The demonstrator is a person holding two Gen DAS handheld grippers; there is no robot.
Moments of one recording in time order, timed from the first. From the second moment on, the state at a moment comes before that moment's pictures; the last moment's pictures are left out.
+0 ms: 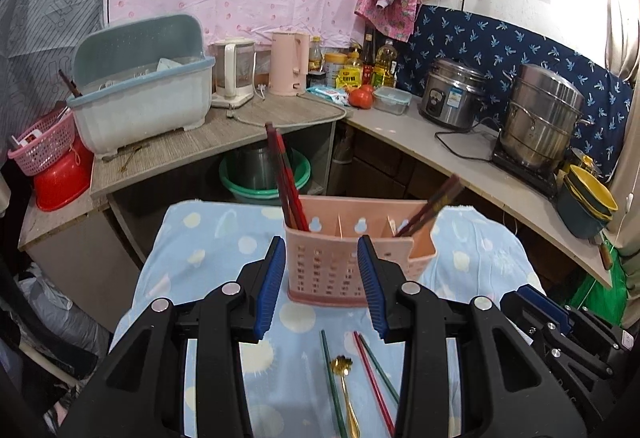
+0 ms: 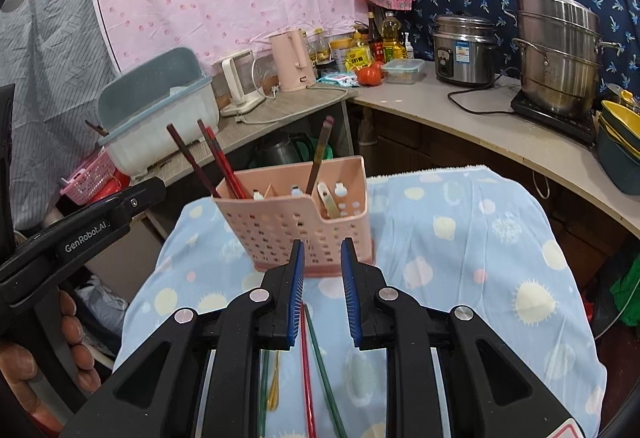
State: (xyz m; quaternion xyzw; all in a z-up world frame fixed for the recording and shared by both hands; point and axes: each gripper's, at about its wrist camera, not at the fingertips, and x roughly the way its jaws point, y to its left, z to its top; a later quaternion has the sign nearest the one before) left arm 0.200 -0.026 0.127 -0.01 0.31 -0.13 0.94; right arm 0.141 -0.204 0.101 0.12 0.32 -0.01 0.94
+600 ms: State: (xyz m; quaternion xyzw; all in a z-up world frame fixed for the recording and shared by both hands) left arm 0.154 -0.024 0.056 0.00 0.38 -0.13 0.92; right arm 0.092 -0.193 0.036 0.11 0.39 0.00 0.91
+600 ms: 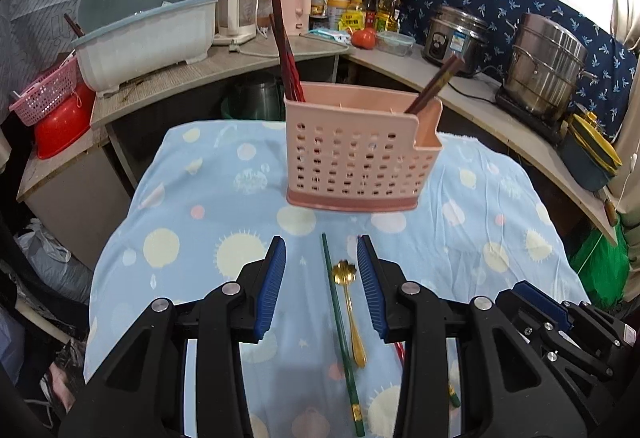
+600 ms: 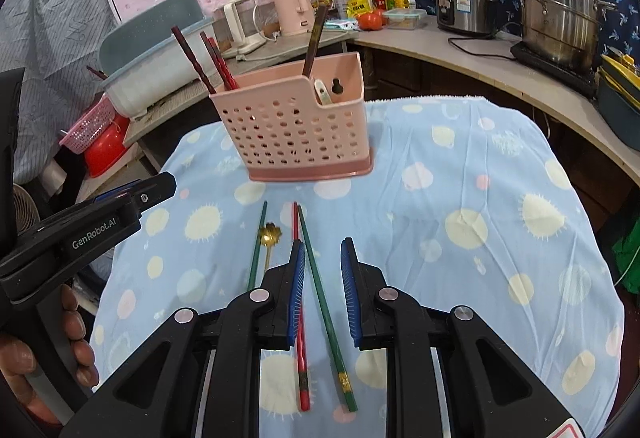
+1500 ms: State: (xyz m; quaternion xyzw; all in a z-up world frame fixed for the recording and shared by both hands) left arm 0.096 -0.032 -0.035 0.03 0.47 -0.15 0.87; right arm 0.060 -0.184 -0.051 0.10 0.48 0.01 0.87
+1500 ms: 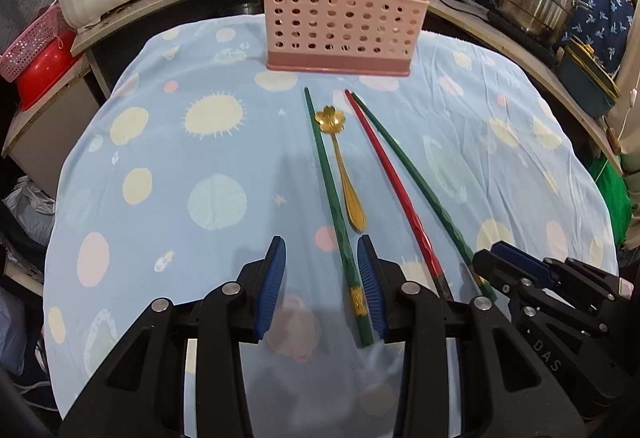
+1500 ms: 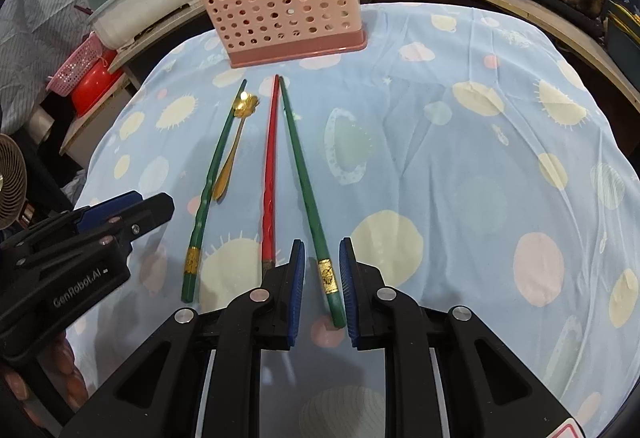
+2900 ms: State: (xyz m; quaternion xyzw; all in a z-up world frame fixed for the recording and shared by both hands) left arm 0.073 -0.036 -0.061 0.03 0.50 -0.19 0.85; right arm 0.051 -0.182 -0.066 0.09 0.49 0.00 0.87
